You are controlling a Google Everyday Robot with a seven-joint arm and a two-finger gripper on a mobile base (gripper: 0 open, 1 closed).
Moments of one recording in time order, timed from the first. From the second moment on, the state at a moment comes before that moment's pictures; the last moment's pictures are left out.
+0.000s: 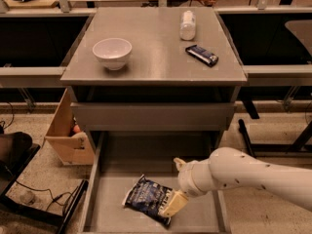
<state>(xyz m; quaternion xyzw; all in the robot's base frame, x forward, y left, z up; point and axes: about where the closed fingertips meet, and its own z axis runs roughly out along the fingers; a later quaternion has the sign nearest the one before) 0.445 -0.046 0.569 -0.56 0.76 0.18 0.27</state>
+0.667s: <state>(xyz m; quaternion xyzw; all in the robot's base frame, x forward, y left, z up) 0.437 -0.027 0.483 -0.56 0.75 0.21 0.26</state>
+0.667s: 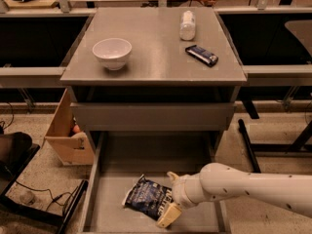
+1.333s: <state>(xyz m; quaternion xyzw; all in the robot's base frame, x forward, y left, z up) 0.487 0.000 0.405 -0.58 0.73 0.25 0.26</state>
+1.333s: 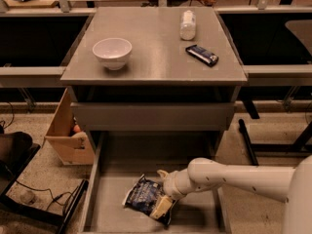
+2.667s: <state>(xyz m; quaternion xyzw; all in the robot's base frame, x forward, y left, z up) 0.512 -0.005 0.407 -0.59 0.72 0.26 0.26</state>
